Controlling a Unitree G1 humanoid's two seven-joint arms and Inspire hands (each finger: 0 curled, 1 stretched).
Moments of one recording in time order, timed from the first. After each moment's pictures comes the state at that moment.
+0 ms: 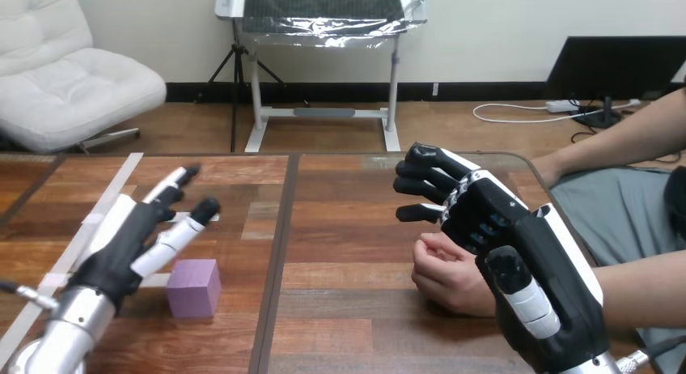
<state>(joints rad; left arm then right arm) -0.21 0.47 0.09 0.66 0.27 -0.49 -0.18 0.29 -0.16 0.05 -0.23 0.28 -0.44 0.45</state>
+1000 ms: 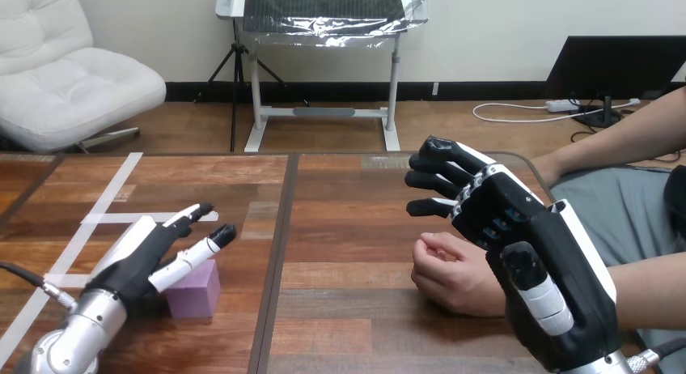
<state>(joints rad) -0.34 0.50 -0.04 0.91 0.37 -0.46 -0.14 0.29 -0.16 0.03 -0.23 0.32 -0.44 0.47</state>
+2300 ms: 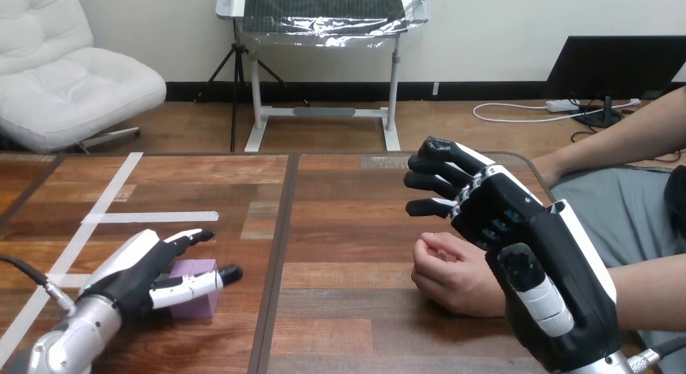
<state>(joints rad) -0.35 0.55 -0.13 0.93 0.44 -0.42 -0.12 0.29 -0.16 0.02 -0.23 0.32 -0.44 0.49</state>
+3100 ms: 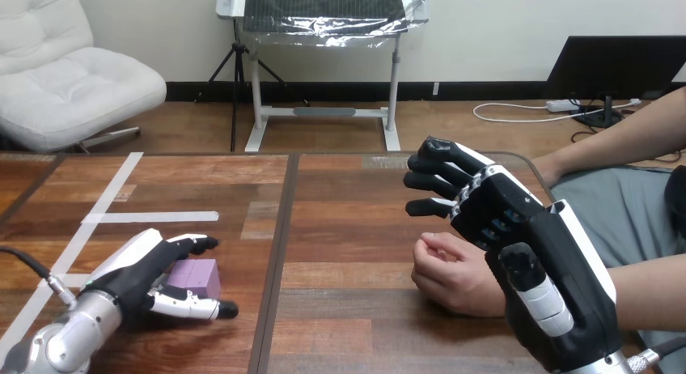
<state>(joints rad) -0.35 0.56 -0.14 0.88 0.44 -0.38 -0.18 0.29 -0.16 0.02 -0.23 0.32 -0.44 0.49</state>
